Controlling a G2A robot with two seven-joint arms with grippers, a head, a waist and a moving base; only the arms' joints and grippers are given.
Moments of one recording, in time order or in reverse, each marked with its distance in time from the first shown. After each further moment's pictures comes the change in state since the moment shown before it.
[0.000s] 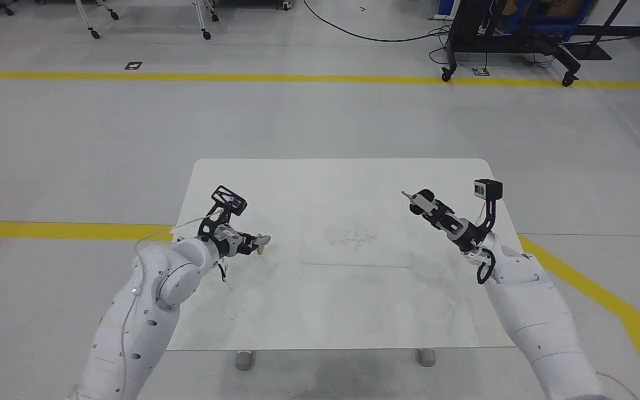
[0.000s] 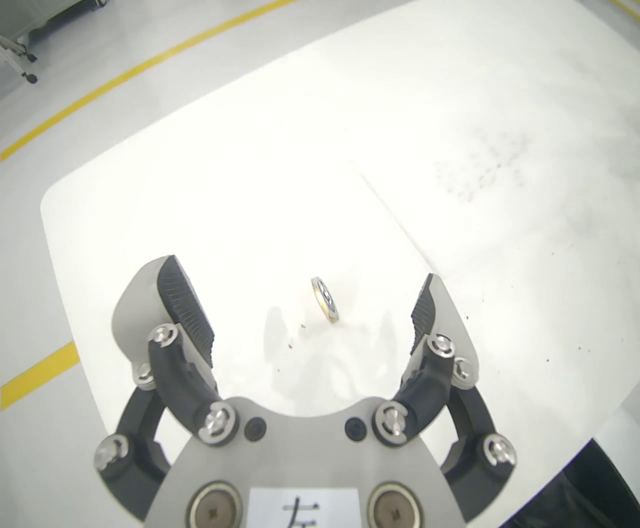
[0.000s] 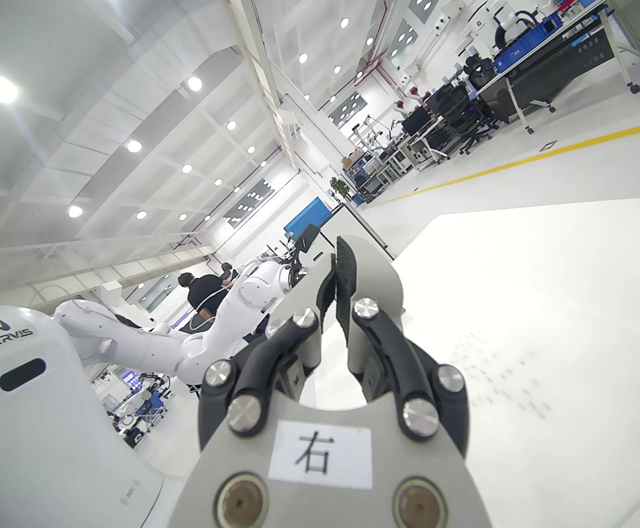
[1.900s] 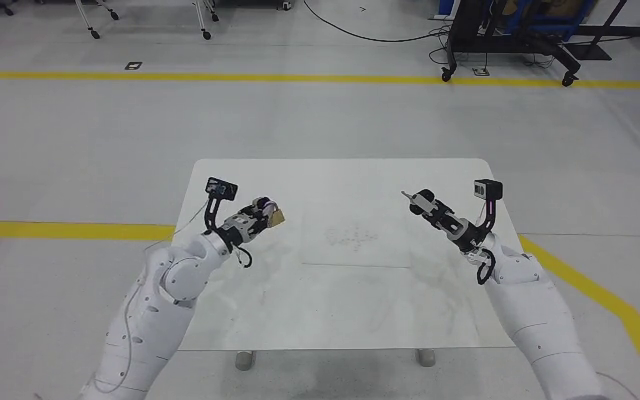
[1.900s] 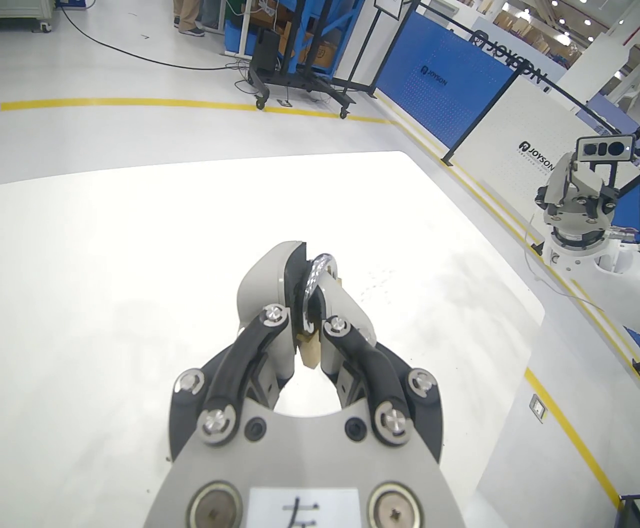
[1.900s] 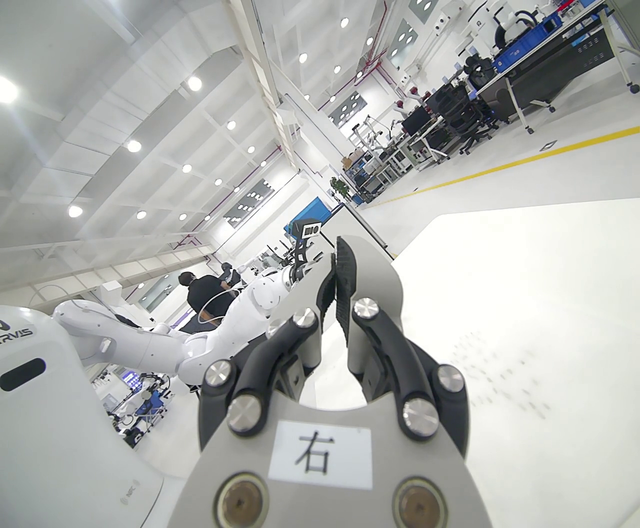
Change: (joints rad) left arm -0.066 -0.054 0.041 0.195 -0.458 -0.077 0.334; right arm -0.003 -0.001 -0.004 -0.003 -0.004 0.010 -0.009
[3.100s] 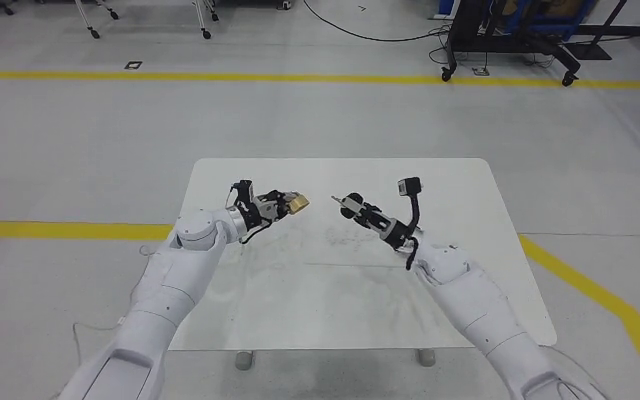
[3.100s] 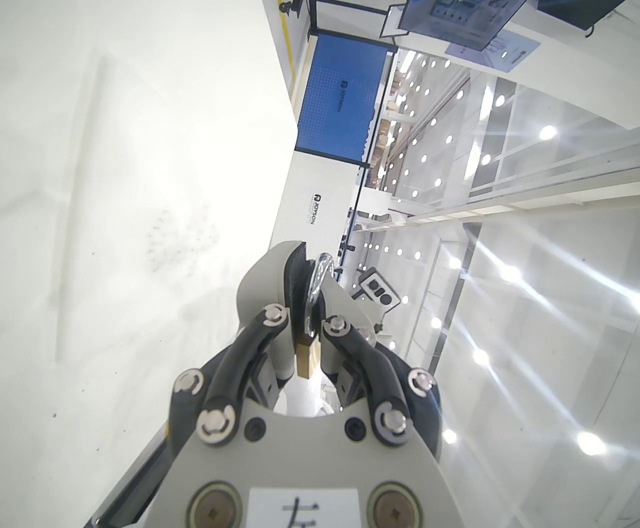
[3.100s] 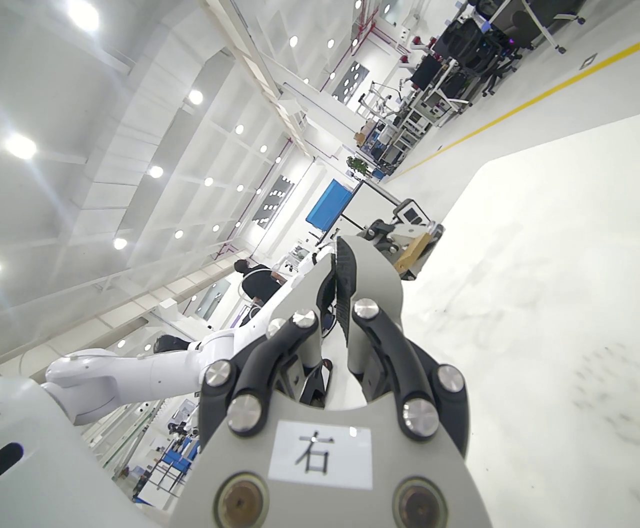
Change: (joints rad) left arm -0.392 -0.134 0.185 0.604 -1.157 0.437 -0.408; right arm 0.120 -0.122 -0.360 -0.014 -0.083 0.252 -0.273
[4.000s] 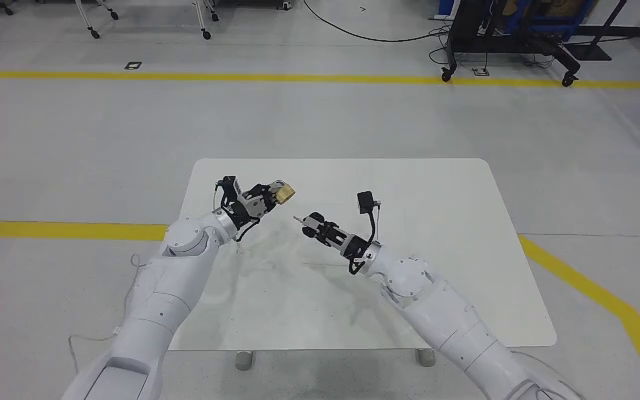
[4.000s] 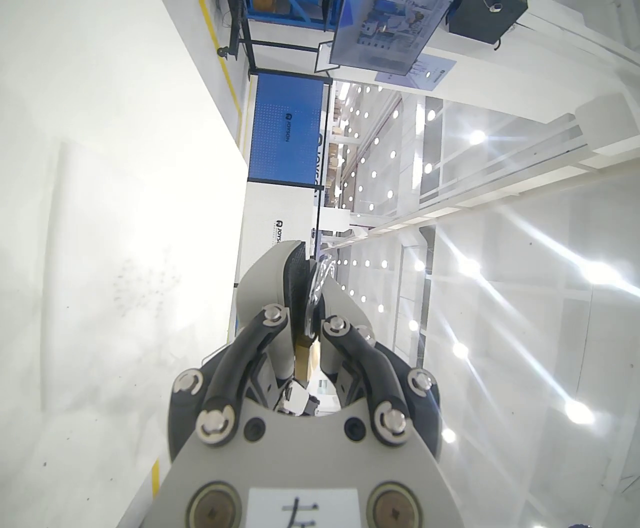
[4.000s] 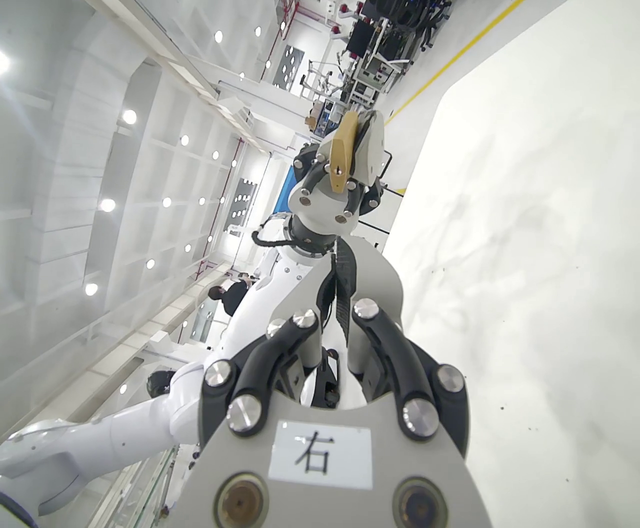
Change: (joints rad) left arm 0.067 0.010 -0.087 -0.027 -0.054 -0.178 0.006; right arm -0.023 -0.068 -0.154 -0.102 -0.067 0.330 -0.179
